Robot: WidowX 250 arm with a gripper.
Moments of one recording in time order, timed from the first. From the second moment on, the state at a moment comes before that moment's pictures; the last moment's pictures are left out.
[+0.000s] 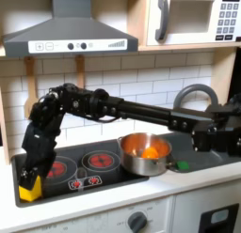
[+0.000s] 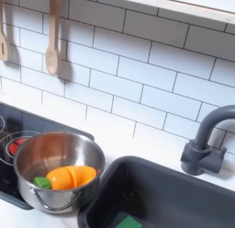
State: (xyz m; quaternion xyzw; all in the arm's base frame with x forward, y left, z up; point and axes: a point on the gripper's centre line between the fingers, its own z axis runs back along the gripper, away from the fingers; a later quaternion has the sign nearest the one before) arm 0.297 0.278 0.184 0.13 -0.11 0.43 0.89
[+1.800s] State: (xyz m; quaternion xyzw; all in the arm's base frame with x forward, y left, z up) arm 0.309 0.280 0.175 0.12 -0.12 0.45 0.88
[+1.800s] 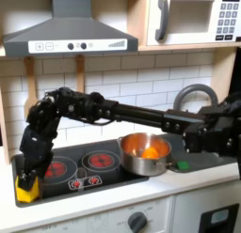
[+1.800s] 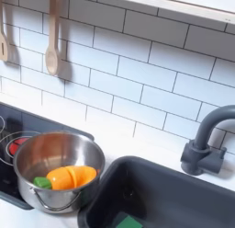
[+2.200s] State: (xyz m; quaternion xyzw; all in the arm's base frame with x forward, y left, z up) arm 0.309 0.280 0.174 0.12 -0.12 0.45 0.88
